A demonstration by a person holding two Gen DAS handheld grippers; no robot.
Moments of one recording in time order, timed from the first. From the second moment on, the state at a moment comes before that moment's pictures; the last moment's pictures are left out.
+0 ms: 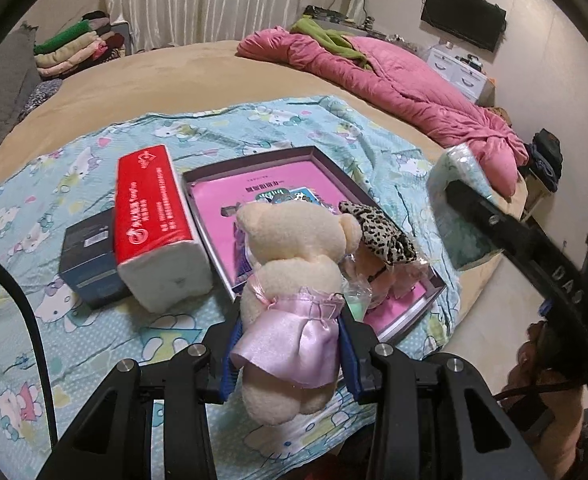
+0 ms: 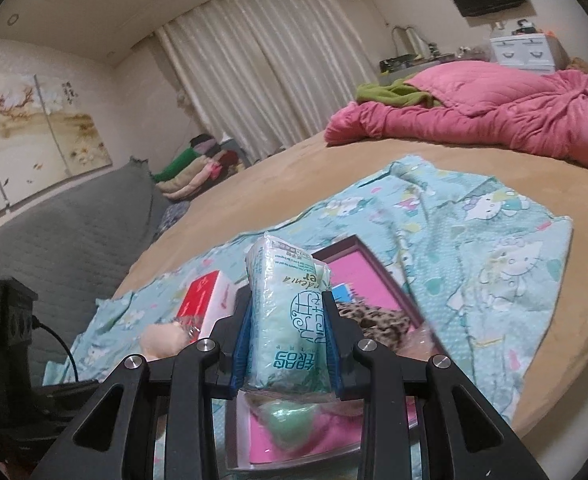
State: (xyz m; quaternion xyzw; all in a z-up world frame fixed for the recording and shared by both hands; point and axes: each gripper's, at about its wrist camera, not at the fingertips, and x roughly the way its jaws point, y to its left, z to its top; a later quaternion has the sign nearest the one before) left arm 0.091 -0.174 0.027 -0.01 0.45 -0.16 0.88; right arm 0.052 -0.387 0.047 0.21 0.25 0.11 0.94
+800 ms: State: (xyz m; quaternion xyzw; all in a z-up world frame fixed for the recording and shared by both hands) left arm 0.110 -0.198 -0.025 0.01 0.49 -0.17 0.85; right arm 0.060 -0.401 0.019 0.23 0.31 0.07 0.92
